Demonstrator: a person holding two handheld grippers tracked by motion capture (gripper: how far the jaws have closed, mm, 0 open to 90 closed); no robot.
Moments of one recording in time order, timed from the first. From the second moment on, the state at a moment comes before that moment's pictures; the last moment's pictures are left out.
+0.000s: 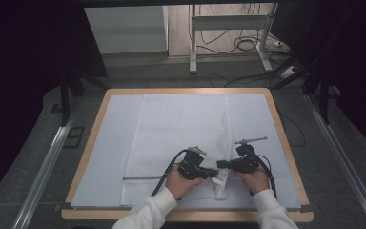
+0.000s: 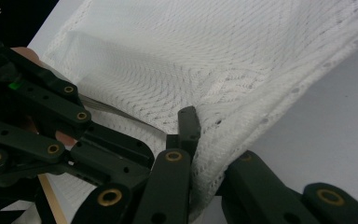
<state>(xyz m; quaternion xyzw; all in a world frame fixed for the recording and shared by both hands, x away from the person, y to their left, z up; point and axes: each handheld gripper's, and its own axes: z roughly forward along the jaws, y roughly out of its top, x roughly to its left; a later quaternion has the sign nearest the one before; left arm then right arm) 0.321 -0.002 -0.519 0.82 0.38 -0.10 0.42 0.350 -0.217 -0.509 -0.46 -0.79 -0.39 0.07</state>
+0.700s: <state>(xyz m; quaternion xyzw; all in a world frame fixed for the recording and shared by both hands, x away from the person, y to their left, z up) 0.325 0.003 -0.523 0.82 0.37 -0.10 0.42 0.348 -0.217 -0.508 -0.45 -0.80 -0.40 0.07</state>
